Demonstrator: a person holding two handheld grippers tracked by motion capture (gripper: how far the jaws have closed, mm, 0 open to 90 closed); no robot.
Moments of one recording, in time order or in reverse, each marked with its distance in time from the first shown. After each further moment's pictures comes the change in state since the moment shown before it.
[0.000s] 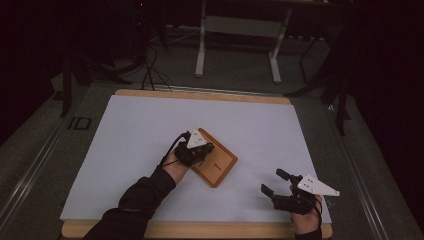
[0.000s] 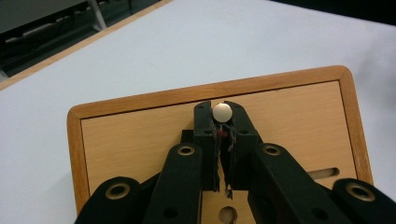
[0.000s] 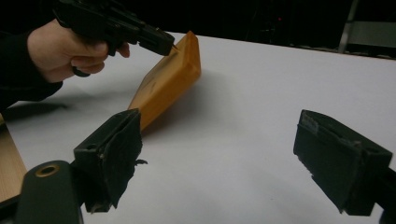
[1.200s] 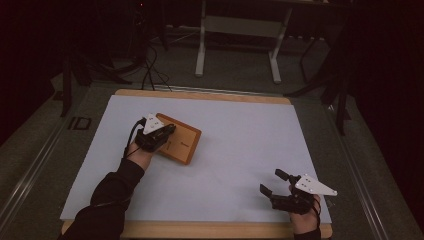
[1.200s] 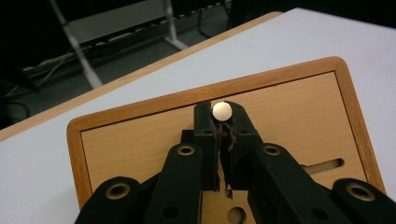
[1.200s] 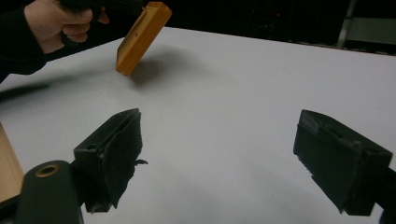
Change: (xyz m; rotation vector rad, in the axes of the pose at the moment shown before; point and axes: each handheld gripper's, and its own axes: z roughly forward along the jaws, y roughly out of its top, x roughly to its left) left arm 0.082 -0.026 -0.067 -0.087 0.220 -0.089; right arm 0.001 -0.001 0.003 0.016 -0.008 -0.003
